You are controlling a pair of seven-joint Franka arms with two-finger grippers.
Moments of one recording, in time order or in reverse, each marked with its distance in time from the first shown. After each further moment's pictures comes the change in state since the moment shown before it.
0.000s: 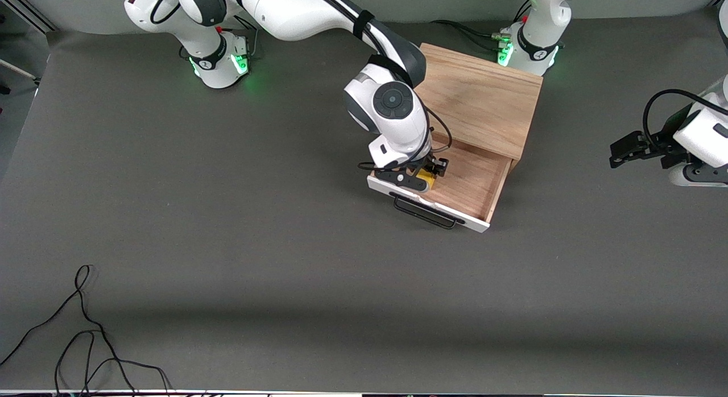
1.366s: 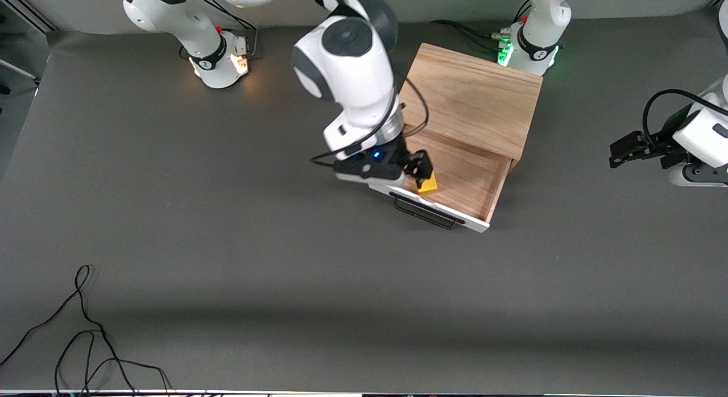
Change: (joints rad) left arm 0.000 0.000 -0.001 0.000 0.000 0.000 0.000; right arm -0.090 -0.185 -0.071 0.045 -0.203 -0.091 -0.160
